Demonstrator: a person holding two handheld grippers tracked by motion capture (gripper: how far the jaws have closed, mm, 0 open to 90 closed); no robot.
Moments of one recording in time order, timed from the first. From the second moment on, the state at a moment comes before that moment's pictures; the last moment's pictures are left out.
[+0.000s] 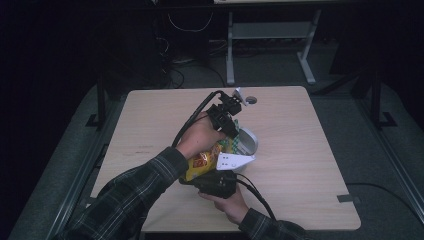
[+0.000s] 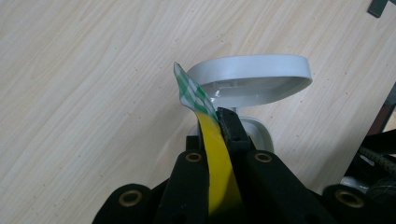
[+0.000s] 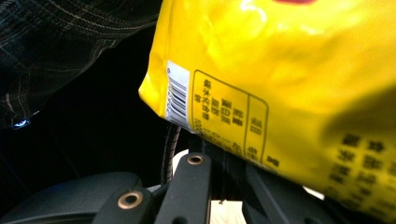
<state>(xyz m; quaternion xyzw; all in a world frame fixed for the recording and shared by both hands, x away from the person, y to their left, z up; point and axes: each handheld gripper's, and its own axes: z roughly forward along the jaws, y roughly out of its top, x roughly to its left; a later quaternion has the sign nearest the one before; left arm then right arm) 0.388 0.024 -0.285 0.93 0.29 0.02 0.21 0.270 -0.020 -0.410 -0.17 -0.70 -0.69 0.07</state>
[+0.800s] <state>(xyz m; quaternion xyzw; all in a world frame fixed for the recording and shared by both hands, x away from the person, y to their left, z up) 0.389 0.023 -0.286 0.93 0.29 0.02 0.21 0.270 -0.021 -0.409 -0.17 -0.70 -0.69 0.07</state>
